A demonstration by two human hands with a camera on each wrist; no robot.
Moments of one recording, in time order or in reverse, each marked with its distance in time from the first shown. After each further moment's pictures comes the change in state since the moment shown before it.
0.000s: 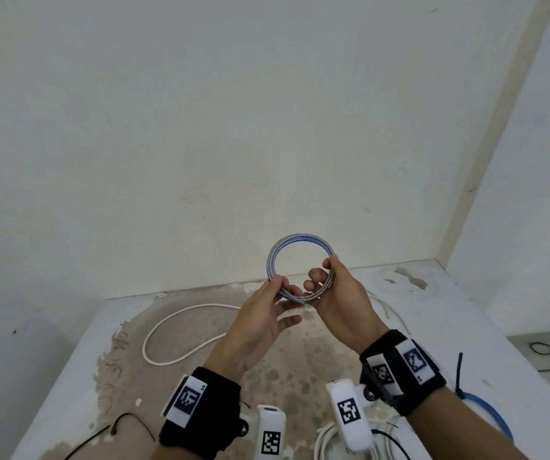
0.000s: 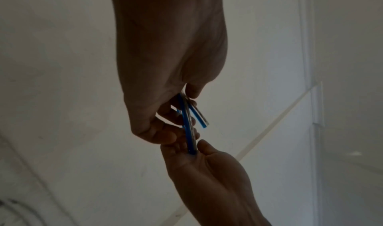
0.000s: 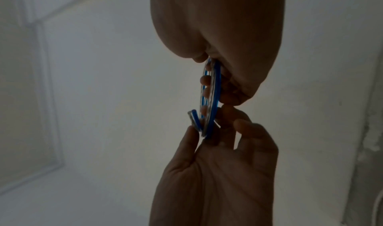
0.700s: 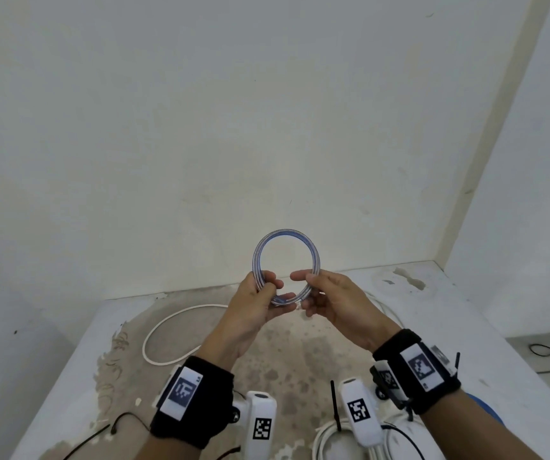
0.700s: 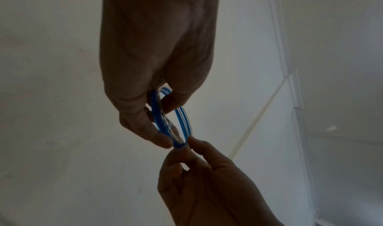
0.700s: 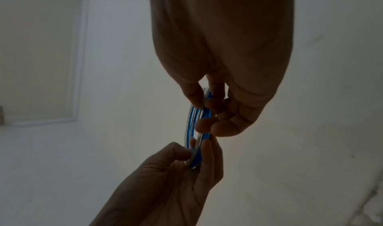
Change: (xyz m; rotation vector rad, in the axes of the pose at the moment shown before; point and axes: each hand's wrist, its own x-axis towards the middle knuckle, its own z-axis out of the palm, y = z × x) left_hand 0.002 0.013 -0.002 0.185 0.127 0.105; right_hand -0.010 -0.009 -0.012 -0.556 -0.227 -0.005
